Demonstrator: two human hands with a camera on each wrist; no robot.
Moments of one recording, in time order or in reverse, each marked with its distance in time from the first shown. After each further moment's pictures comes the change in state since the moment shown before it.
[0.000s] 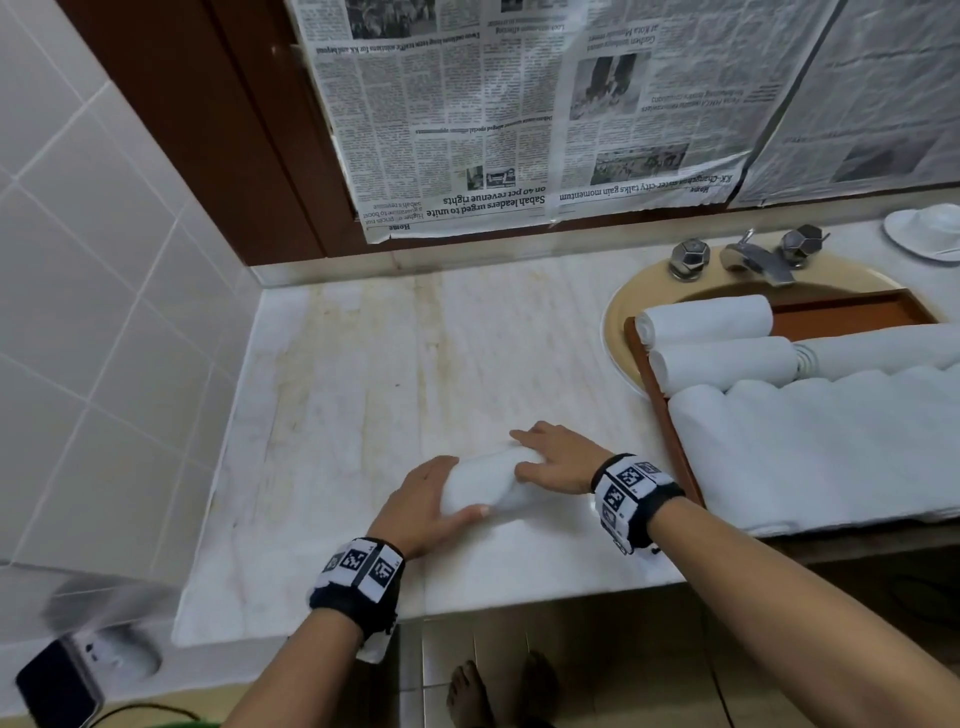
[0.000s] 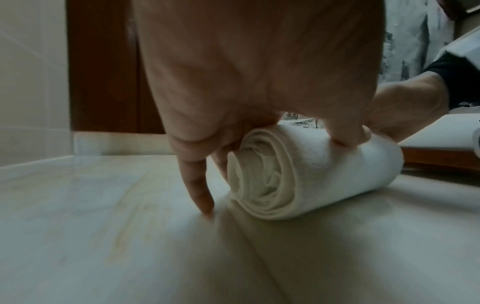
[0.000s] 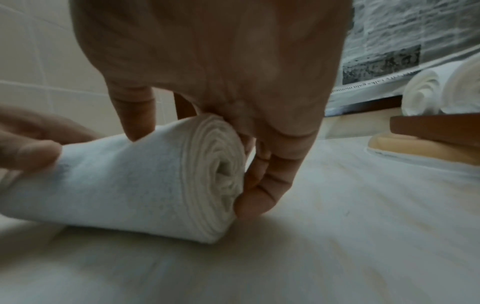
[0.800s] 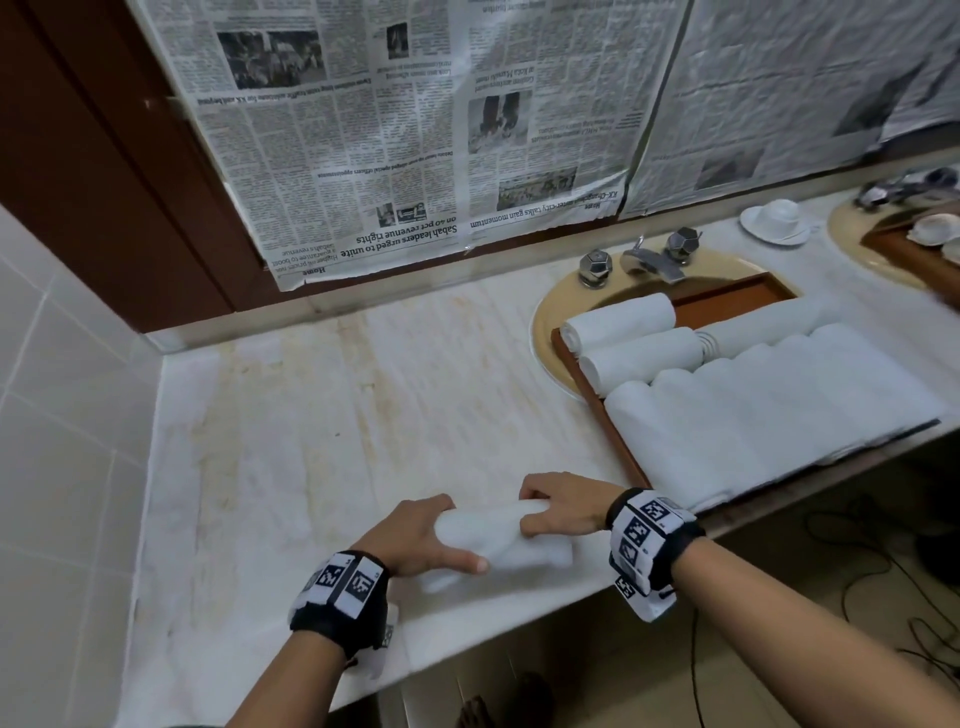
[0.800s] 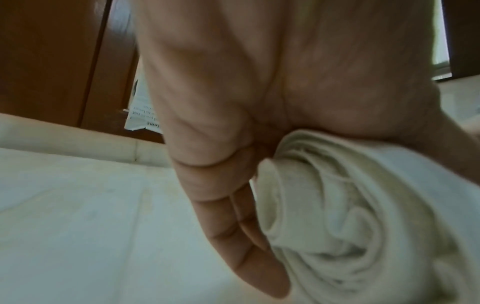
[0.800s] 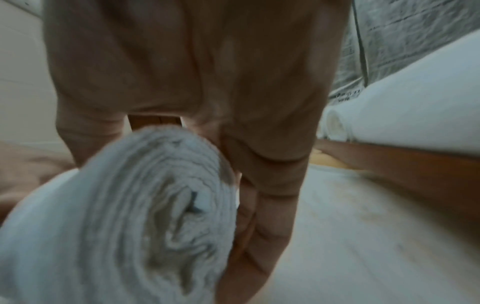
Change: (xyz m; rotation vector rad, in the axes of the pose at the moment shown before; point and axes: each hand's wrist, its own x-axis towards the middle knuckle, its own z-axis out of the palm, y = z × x) left_hand 0.035 0.032 -0.022 0.023 -0.423 0.080; right_hand -0.061 0.017 0.004 0.153 -0.058 0.178
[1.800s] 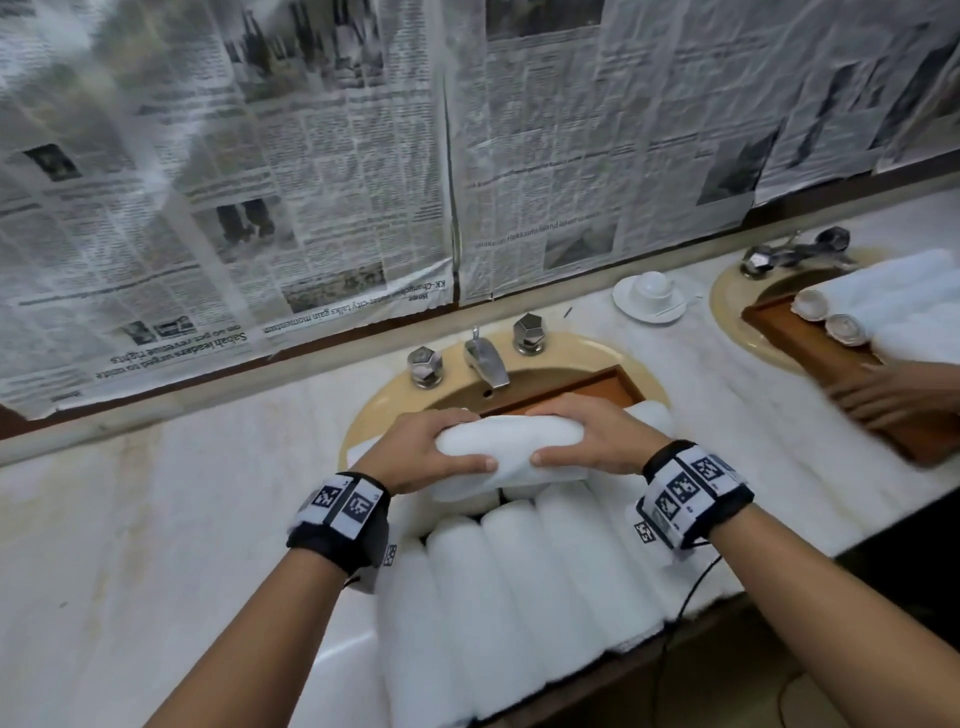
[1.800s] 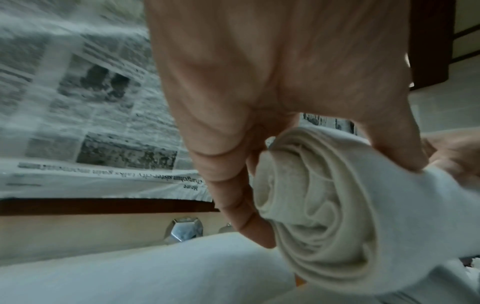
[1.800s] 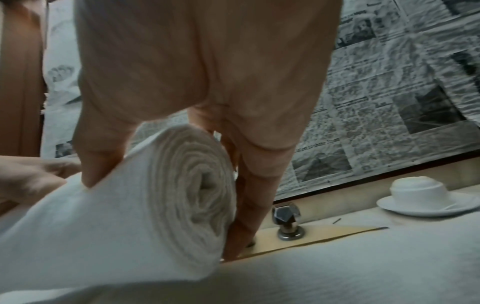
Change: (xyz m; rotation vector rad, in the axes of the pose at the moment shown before) left_hand 0.249 0.346 -0.046 -0.002 0.319 0.301; right_hand -0.054 0.292 -0.310 0.080 0.478 -0.289
